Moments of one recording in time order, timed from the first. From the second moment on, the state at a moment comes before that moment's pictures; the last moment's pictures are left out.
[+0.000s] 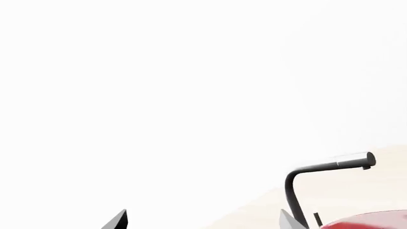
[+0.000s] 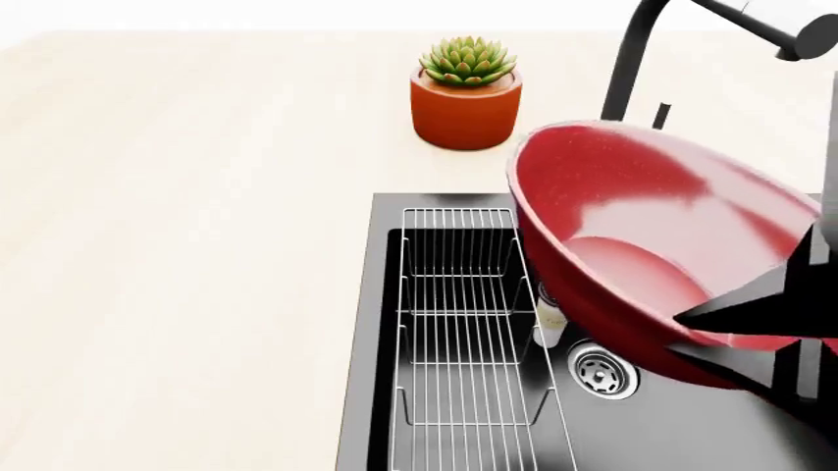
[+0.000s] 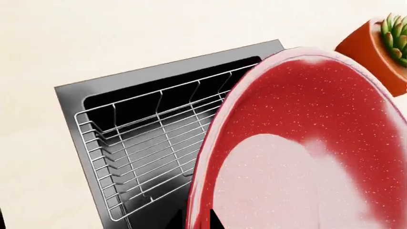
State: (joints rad) left arm -0.98 -1.02 -0.50 0.72 -1.65 -1.03 -0.12; right arm 2.33 1.13 -1.14 -0.49 1.86 1.56 -0.27
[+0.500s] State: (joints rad) left arm -0.95 -1.03 -0.54 0.71 -1.66 -1.03 -0.12; right arm 2.25 0.87 -1.05 -0.41 1.77 1.45 -0.36
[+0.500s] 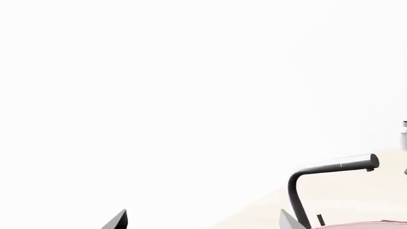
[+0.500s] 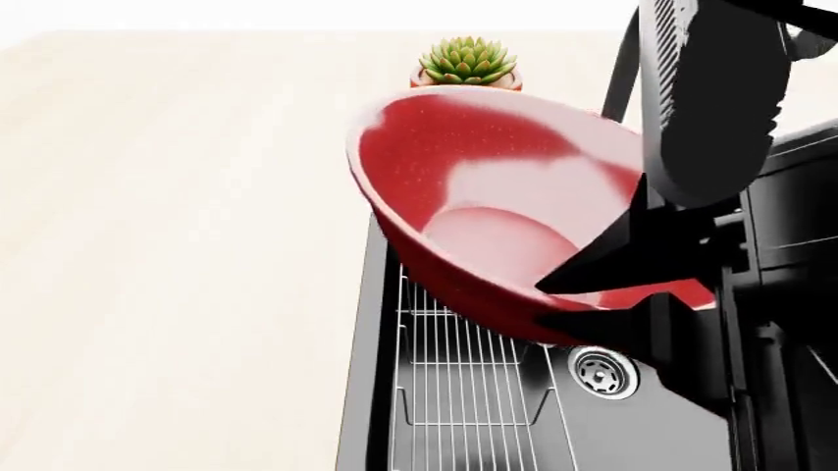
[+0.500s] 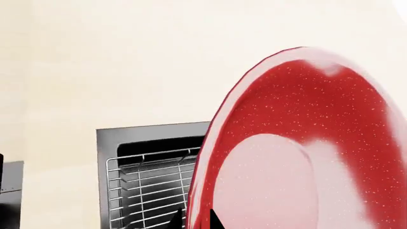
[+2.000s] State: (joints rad) left arm -0.84 -1.02 -0.70 0.72 -1.67 -1.06 -0.08; right arm 2.00 0.05 -1.37 0.27 0.96 0.80 -0.75
